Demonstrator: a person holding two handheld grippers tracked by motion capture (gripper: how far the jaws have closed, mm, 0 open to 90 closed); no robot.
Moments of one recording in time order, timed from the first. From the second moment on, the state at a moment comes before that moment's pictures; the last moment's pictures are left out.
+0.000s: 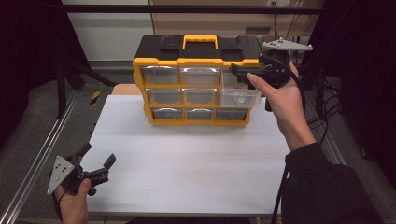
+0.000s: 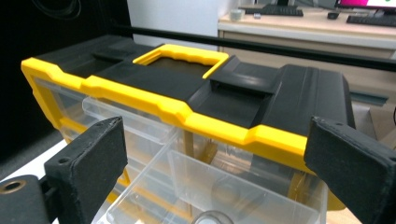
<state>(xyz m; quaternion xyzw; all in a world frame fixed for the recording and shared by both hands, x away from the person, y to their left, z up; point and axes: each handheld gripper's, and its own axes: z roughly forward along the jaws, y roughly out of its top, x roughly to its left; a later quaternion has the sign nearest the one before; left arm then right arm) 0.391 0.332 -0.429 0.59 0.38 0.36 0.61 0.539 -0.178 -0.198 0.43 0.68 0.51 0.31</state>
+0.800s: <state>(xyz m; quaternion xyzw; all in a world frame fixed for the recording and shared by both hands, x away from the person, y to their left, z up) 0.391 0.334 -0.429 0.59 0.38 0.36 0.61 0.530 -0.210 -0.195 0.43 0.64 0.56 0.31</state>
